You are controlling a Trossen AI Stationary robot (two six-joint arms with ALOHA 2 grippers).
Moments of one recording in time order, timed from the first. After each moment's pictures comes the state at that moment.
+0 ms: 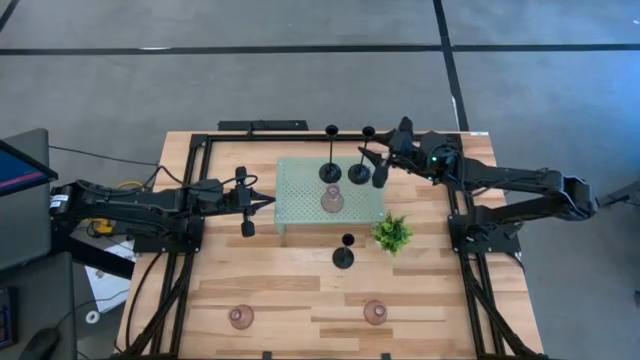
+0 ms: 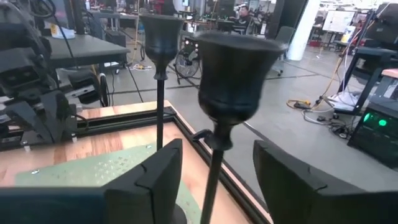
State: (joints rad) left arm 0.03 0.60 0.34 0.15 -0.18 0.25; right arm -0.28 1.09 0.80 0.18 0.22 -0.08
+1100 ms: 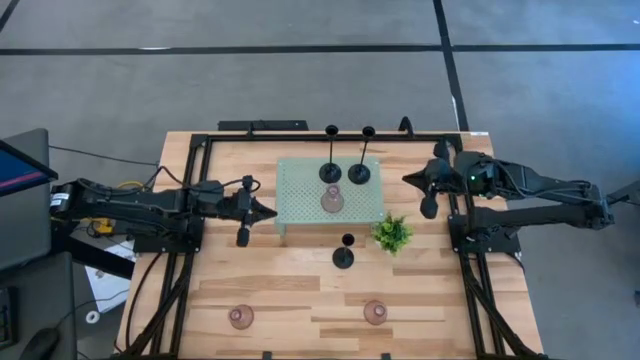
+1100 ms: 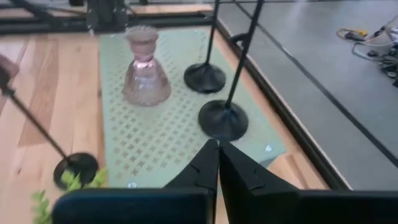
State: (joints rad) left arm 0.01 0.61 0.34 0.16 0.03 0.08; right arm -0.13 0.67 0.80 -0.63 0.21 -0.03
